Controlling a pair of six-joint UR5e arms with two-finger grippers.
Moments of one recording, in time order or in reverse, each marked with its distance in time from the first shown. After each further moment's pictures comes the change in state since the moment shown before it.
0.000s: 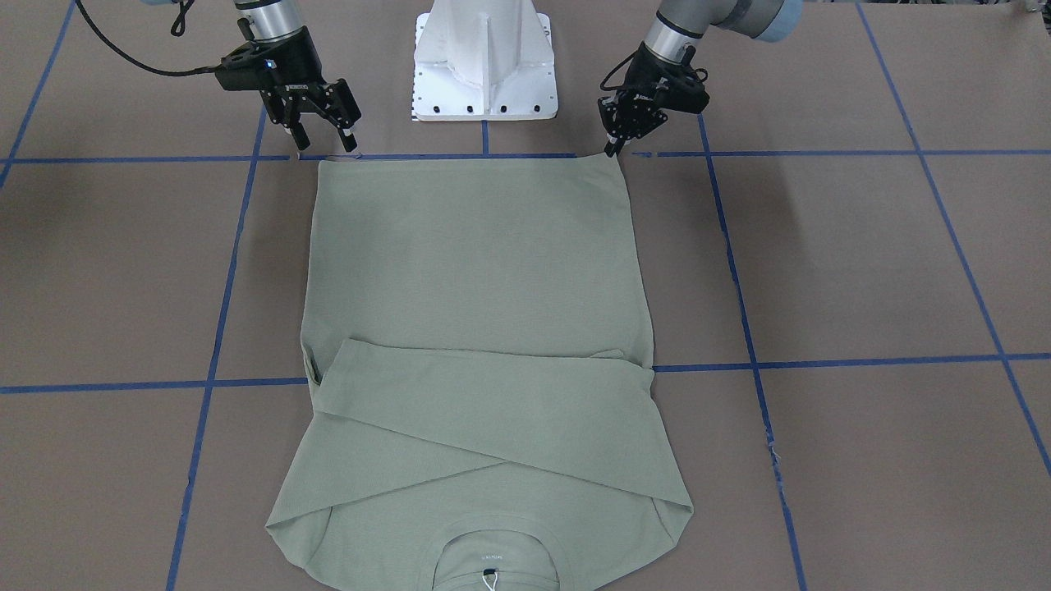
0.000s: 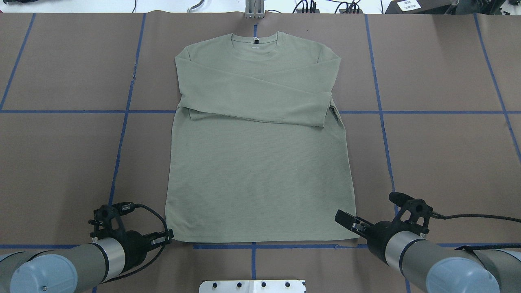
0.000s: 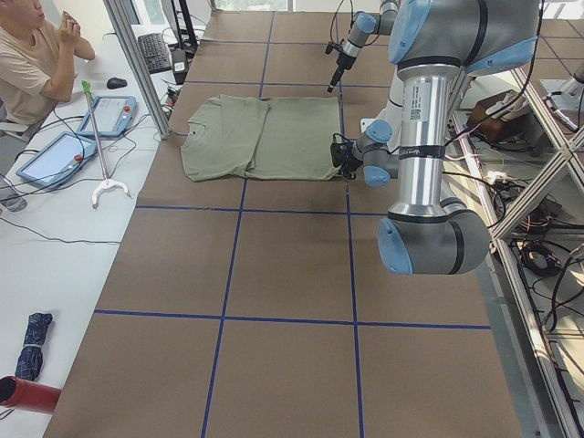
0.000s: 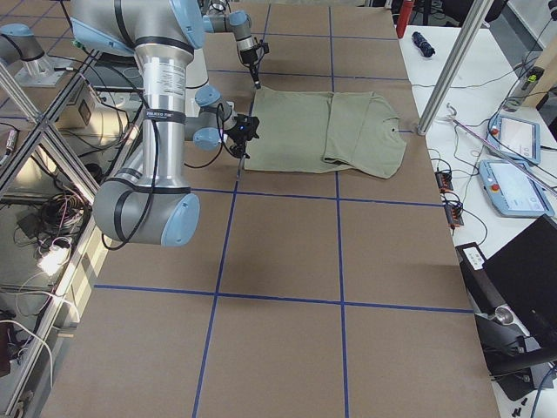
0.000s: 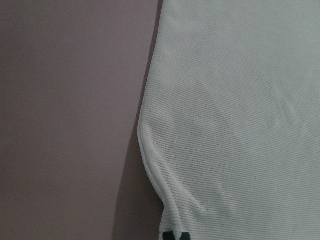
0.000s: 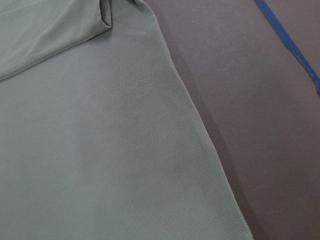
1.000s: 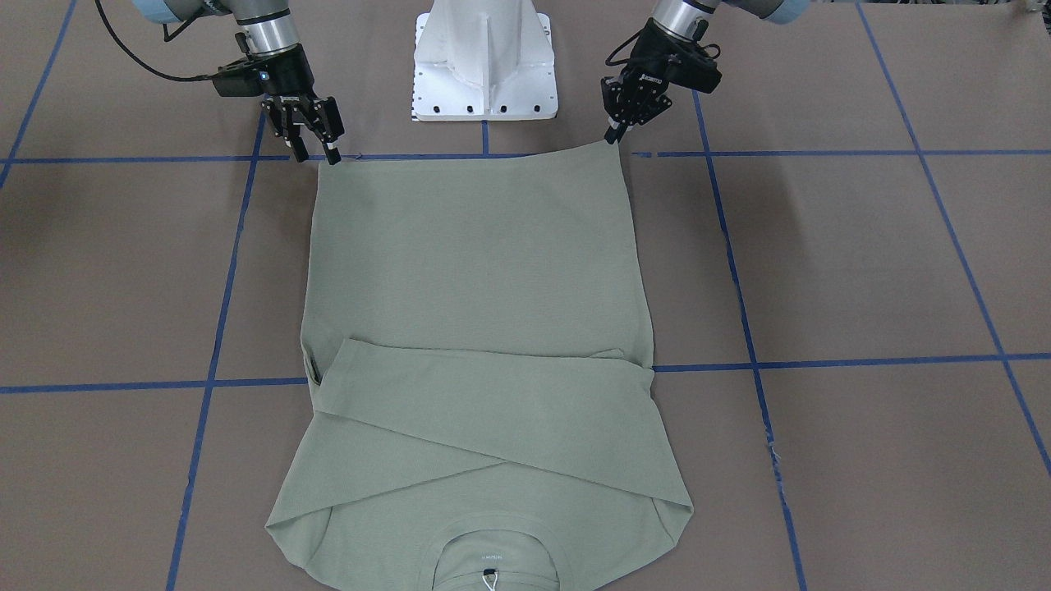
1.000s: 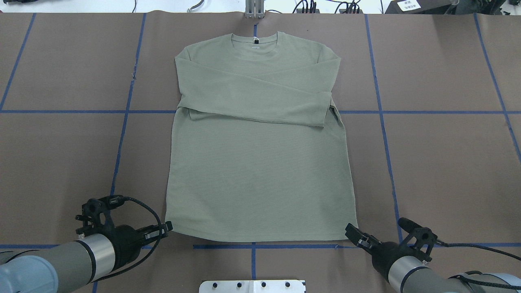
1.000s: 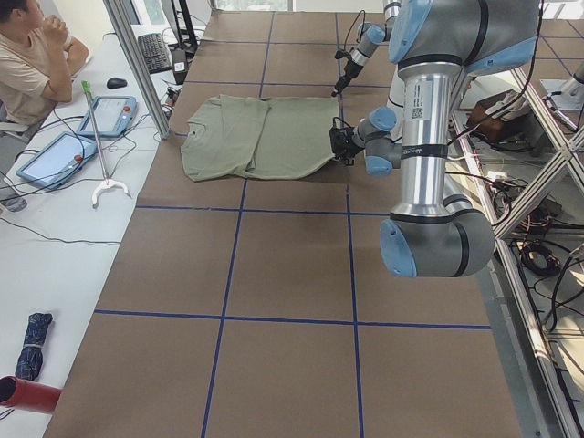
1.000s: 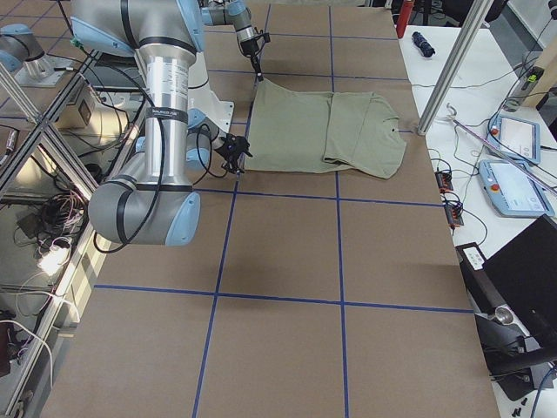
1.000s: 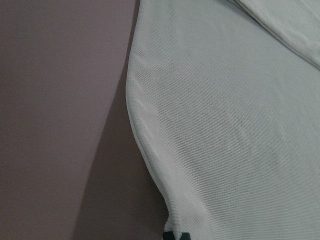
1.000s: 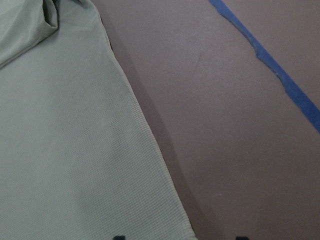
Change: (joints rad) left arm -0.006 0.021 -0.072 -0.001 0.050 0.000; right arm -0.122 -0.036 -0.120 0.084 -0.180 0.150
